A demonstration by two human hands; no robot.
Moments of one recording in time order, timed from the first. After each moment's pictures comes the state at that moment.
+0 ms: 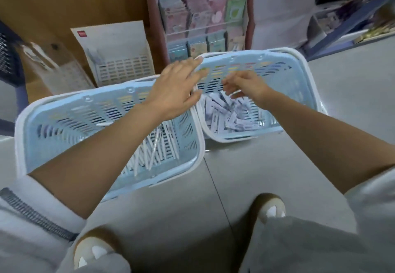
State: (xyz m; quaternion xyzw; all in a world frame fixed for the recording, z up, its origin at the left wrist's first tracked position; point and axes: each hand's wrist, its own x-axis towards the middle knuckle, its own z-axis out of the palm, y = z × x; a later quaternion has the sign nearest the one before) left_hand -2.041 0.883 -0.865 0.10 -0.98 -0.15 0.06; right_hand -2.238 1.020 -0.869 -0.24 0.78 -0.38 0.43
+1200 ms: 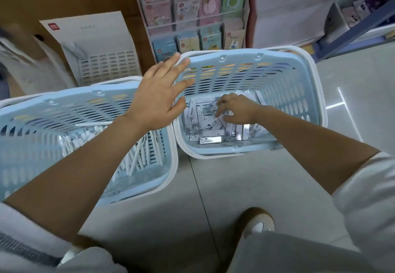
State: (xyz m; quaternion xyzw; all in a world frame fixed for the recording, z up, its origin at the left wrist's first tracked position) left_hand -2.065 0.894 -0.890 0.14 -0.98 -0.11 0.08; right_hand -2.297 1.042 -0.961 -0.64 0.69 0.05 0.34
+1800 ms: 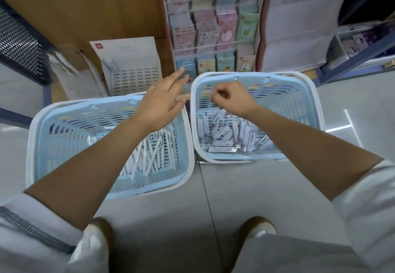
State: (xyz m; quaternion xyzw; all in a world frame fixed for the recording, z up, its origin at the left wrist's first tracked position) left_hand -2.033 0.877 -0.857 0.25 -0.94 -0.23 0.04; right_hand -2.245 0.985 -0.872 -0.53 0.75 -0.25 0.30
